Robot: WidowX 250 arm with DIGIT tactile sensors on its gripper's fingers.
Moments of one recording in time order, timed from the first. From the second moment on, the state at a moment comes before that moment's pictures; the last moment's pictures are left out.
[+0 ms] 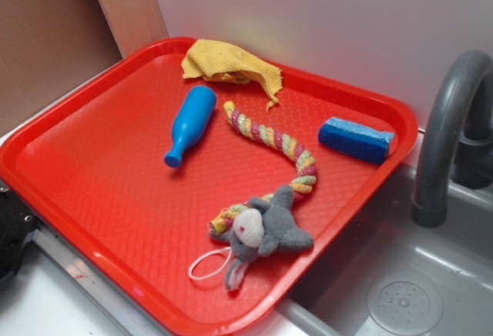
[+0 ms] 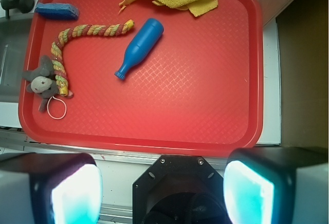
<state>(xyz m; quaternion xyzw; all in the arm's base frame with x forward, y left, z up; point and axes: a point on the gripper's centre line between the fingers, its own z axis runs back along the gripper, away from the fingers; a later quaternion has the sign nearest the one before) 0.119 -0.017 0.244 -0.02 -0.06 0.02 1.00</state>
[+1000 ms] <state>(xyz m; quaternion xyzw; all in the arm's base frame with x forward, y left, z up) 0.203 0.005 0.222 0.00 -0.12 -0.26 0.96</state>
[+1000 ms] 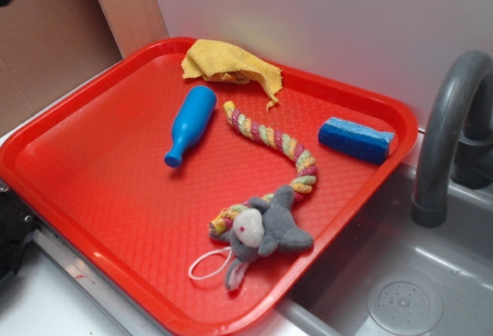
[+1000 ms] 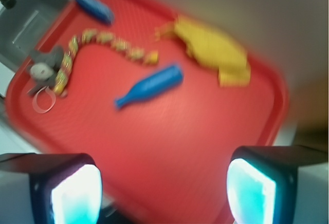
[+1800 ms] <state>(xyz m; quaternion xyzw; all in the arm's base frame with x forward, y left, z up) 0.263 -0.075 0.147 0.03 -0.12 -0.58 0.81</state>
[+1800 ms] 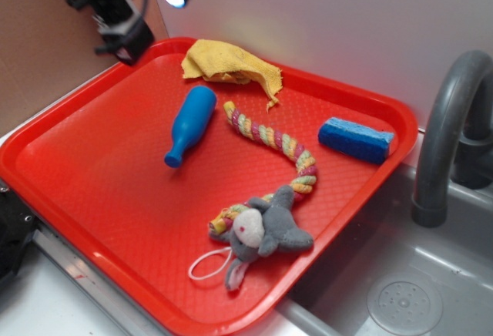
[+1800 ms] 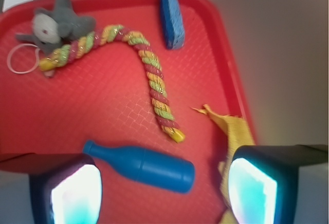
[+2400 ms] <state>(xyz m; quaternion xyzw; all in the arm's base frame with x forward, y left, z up) 0.300 -0.095 0.081 0.04 -0.09 -0.56 0.82</state>
